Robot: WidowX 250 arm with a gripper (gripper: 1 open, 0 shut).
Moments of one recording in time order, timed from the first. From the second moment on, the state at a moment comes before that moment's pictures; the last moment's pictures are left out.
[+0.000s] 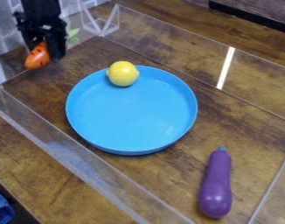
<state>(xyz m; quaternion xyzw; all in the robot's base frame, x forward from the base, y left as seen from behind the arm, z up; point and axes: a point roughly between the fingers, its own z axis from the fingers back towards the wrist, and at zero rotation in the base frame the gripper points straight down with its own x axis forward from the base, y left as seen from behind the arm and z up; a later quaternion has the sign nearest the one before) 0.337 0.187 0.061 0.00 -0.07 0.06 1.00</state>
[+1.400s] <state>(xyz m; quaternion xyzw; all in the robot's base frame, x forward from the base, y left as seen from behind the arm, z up) 0.376 0.184 0.032 0.04 -0.08 0.00 1.00</state>
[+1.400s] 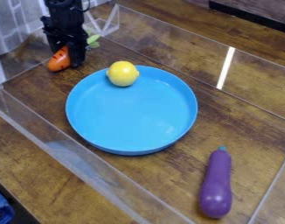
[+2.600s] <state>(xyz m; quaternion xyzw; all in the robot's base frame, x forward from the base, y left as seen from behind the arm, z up) 0.387 0.188 0.038 0.09 -0.08 -0.04 0.99</state>
